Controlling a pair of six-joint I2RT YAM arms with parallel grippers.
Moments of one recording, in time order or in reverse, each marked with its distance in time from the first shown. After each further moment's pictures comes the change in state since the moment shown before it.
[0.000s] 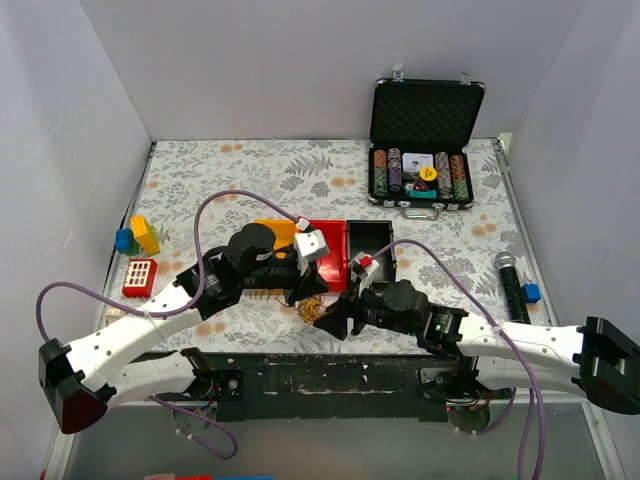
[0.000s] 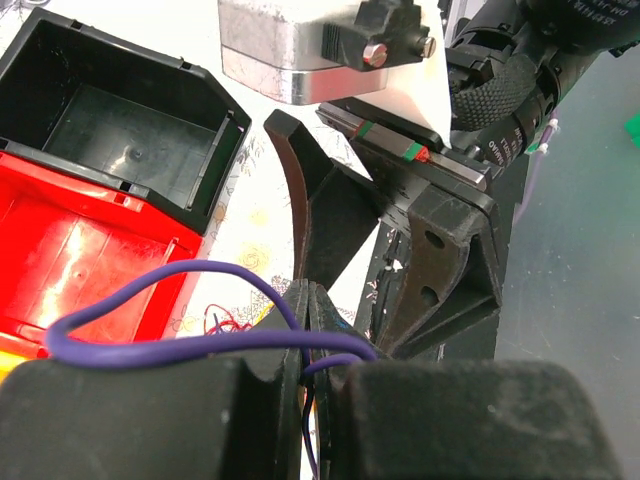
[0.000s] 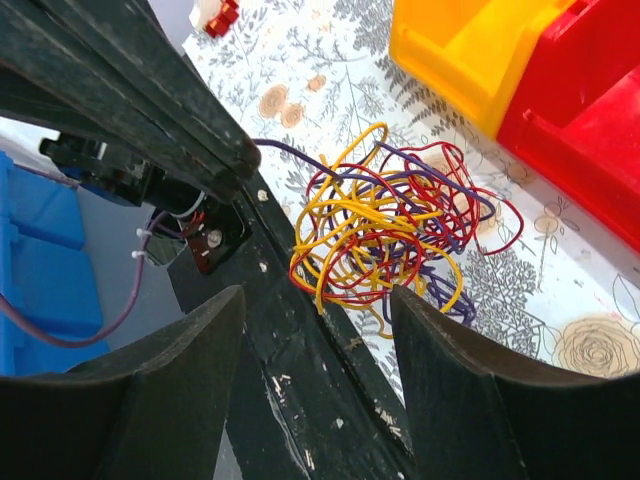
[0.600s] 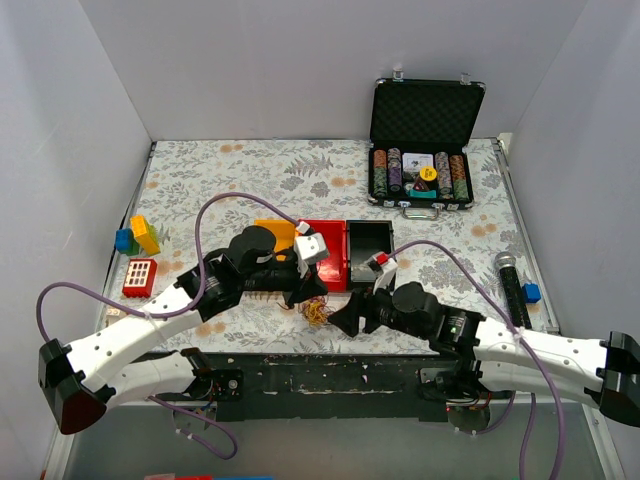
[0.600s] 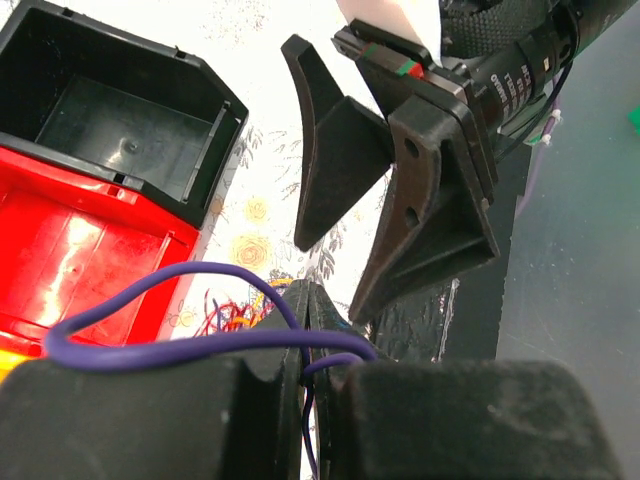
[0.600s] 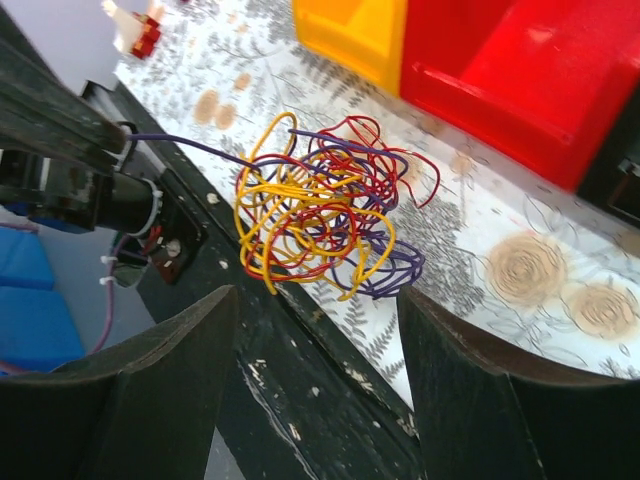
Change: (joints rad) left arm -0.004 -0.006 -0.023 0.005 -0.001 0.003; right arm -0.013 -0.155 -0.007 -0.253 0.143 0.100
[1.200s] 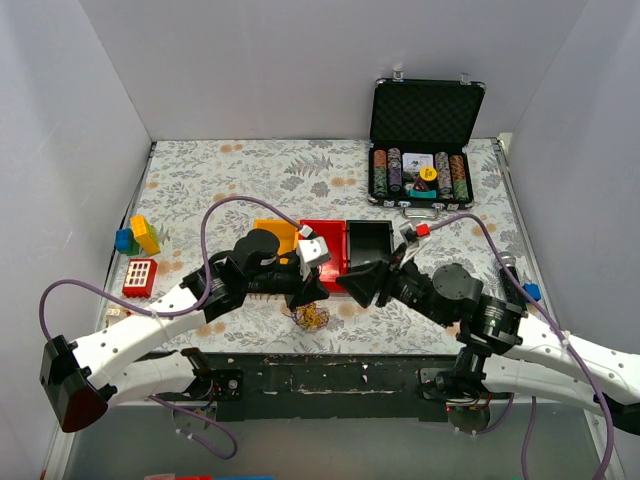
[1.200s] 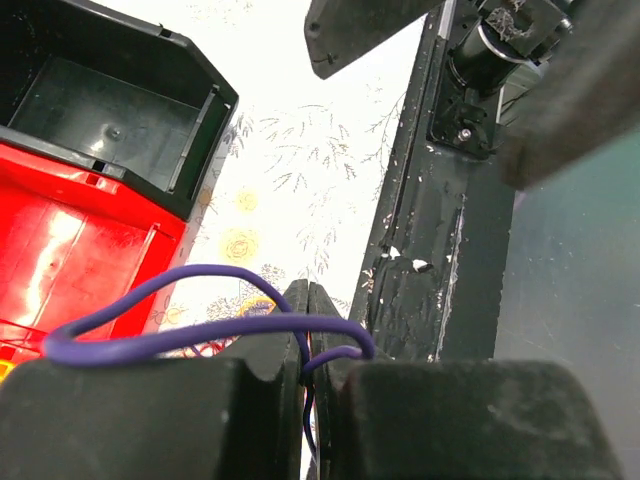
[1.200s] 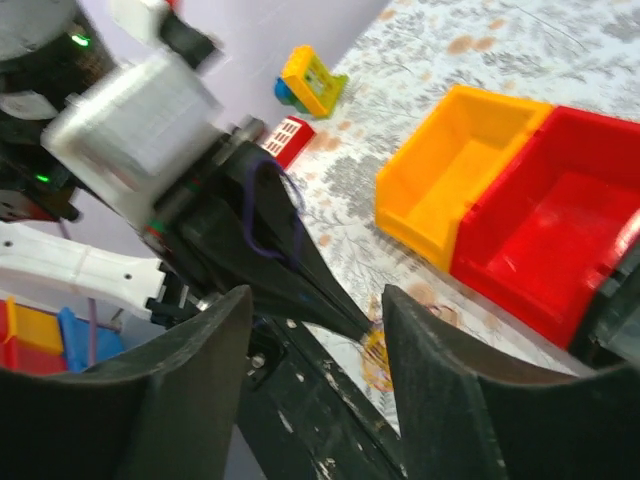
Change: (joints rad) left arm -0.005 0.016 -0.041 0.043 0.021 -0.017; right arm 0.000 -0.081 0.327 -0.085 0.094 -0.101
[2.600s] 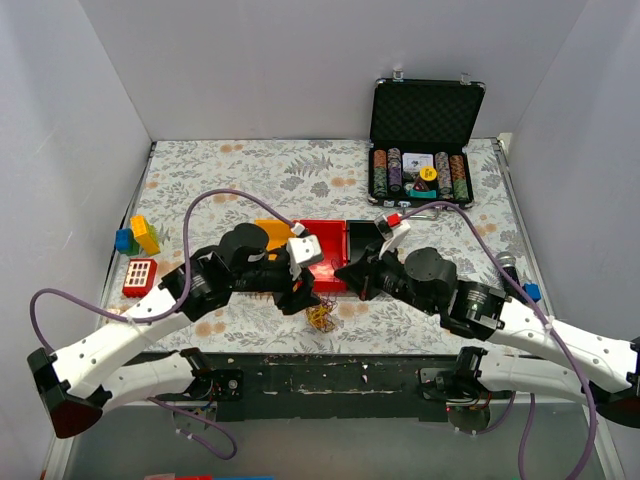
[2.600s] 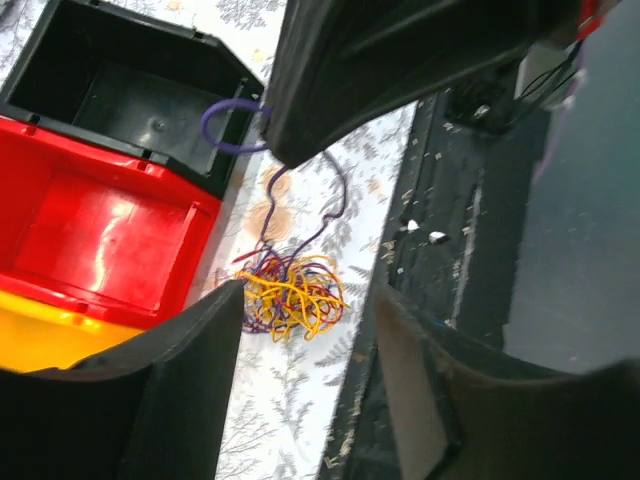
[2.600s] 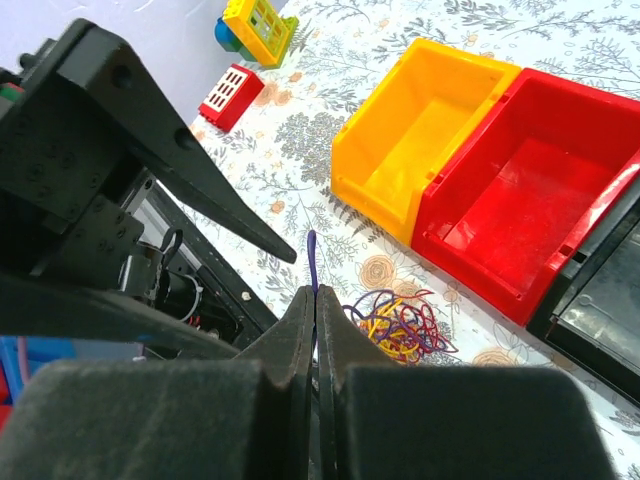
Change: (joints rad) left arm -0.002 -0.043 0.150 -0.247 -0.083 0.113; right arm -0.029 0.109 0.090 -0.153 -0.005 -0.041
